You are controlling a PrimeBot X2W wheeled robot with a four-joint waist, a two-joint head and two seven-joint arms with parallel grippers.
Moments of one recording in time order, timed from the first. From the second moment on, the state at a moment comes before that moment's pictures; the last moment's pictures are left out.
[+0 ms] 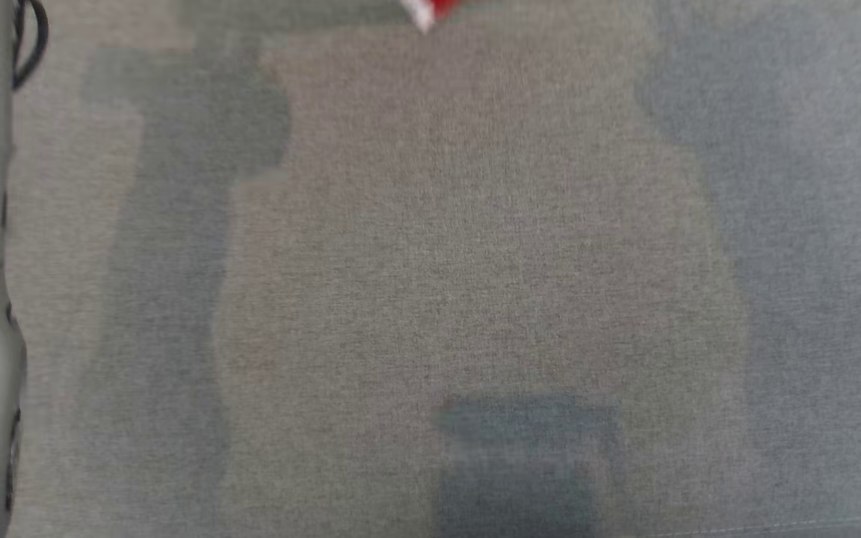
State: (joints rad) left arm -1.42 0.23 -0.30 0.55 -0.37 -0.11 -0.18; right arm -1.41 -0.31 0.33 0.51 0.48 0.13 -0.25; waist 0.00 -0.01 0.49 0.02
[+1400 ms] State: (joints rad) left arm -0.15 0.07 -0.26 0.44 -0.58 -0.13 -0.26; right arm -0.20 -0.30 0.46 0.37 0.70 0.13 -0.26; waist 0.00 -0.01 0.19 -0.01
